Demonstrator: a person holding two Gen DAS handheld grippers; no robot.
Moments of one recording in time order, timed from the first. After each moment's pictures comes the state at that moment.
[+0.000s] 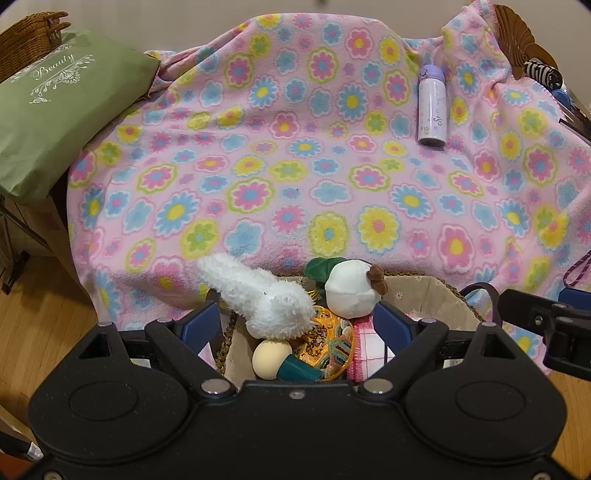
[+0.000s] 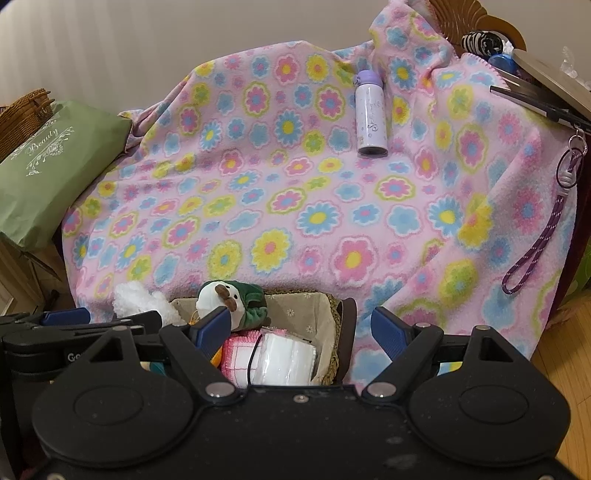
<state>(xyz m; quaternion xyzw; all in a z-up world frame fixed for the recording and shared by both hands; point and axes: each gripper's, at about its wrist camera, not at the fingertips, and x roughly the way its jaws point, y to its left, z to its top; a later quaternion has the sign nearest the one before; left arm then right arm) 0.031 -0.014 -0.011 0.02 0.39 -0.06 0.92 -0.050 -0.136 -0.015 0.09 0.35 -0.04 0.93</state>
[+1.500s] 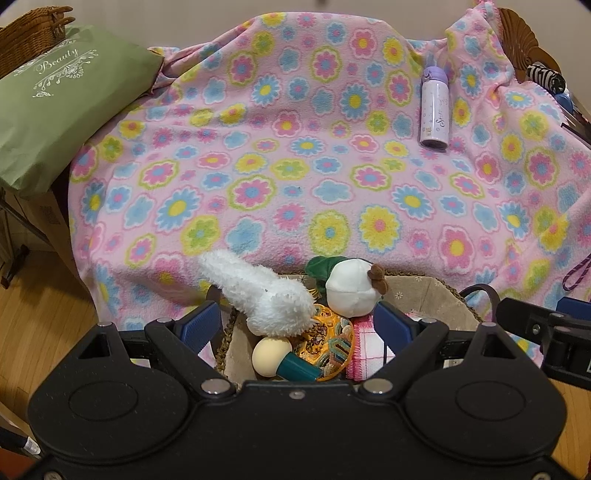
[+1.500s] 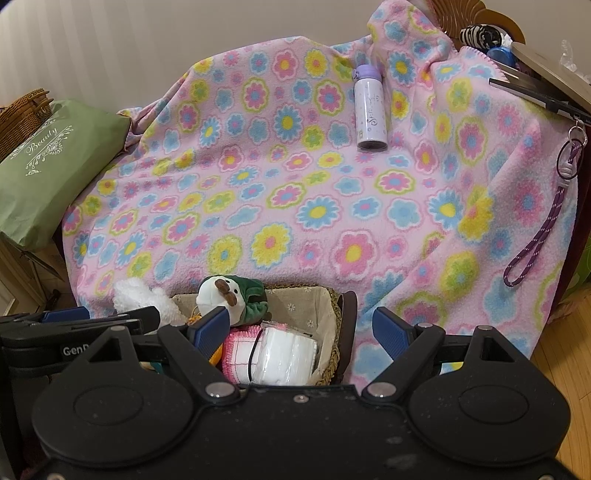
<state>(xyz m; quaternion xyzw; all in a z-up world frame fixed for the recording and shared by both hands) 0.030 -0.011 -0.012 0.01 0.39 -0.06 0.92 -0.051 -0.137 -0.018 0.10 0.35 -0.04 0.93</state>
